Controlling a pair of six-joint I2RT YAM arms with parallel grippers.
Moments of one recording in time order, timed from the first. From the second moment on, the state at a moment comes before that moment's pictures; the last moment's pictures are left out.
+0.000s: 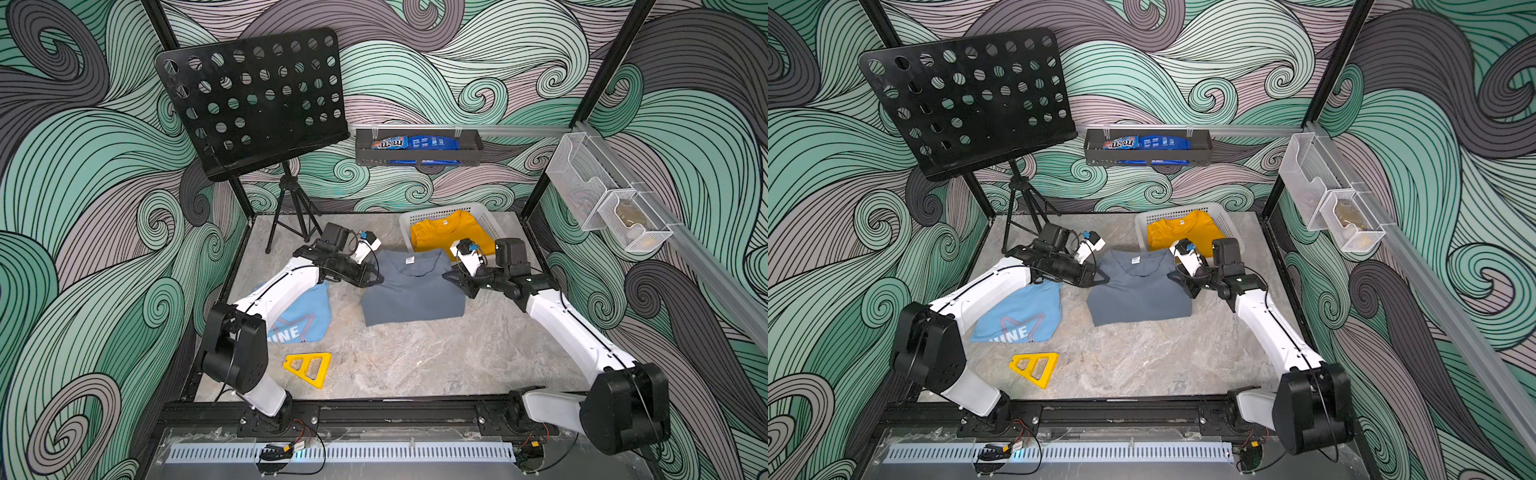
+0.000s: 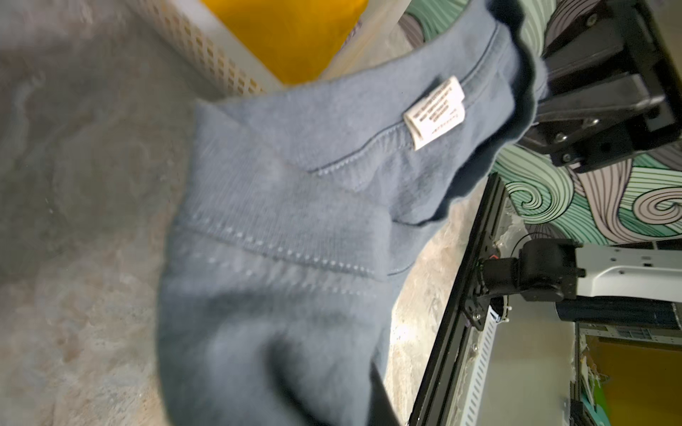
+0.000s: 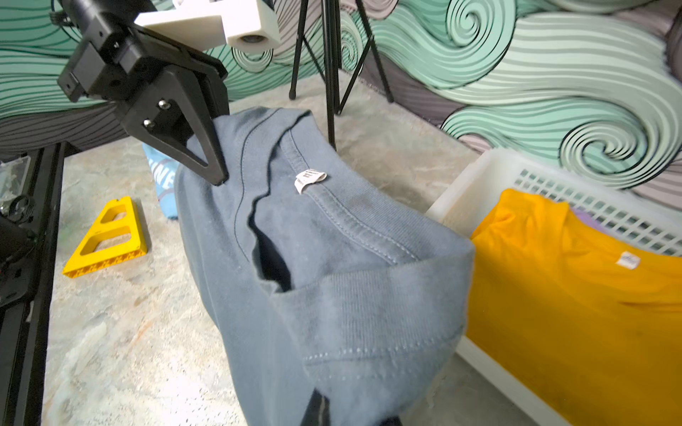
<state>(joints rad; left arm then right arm) -0.39 1.58 1.27 -0.59 0.72 -0.02 0.15 1.24 0.96 -0.40 -0.66 -0.46</state>
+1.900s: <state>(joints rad) -0.62 2.48 2.54 -0.75 0.56 -0.25 -0.21 1.93 1.72 -0.53 -0.55 -0.50</state>
